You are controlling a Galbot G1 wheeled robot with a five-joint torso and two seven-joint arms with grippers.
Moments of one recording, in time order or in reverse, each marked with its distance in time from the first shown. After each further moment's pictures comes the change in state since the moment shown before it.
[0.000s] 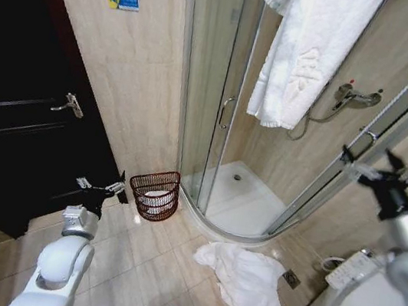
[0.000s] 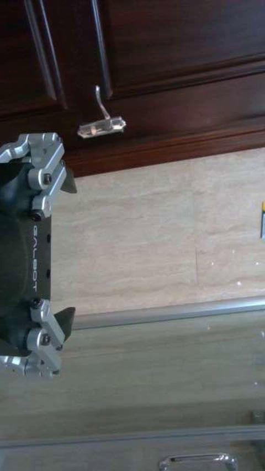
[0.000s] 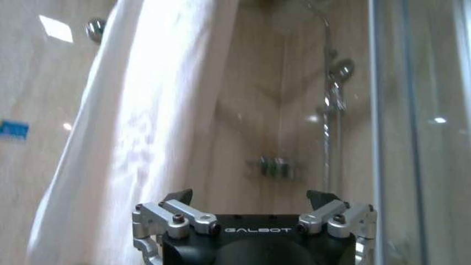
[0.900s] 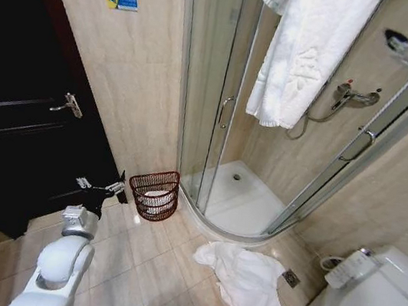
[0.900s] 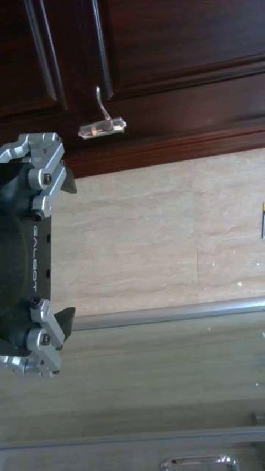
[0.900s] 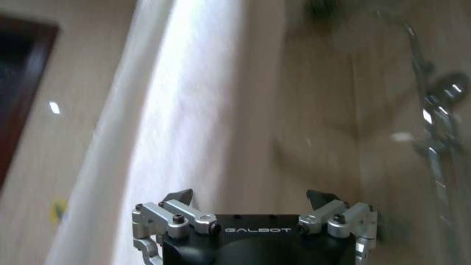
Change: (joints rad) left arm 0.000 0.000 0.000 0.000 0.000 0.000 0.000; right arm 1.162 -0.092 -0.806 -0.504 0.257 -0.099 -0.139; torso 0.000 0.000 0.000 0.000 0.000
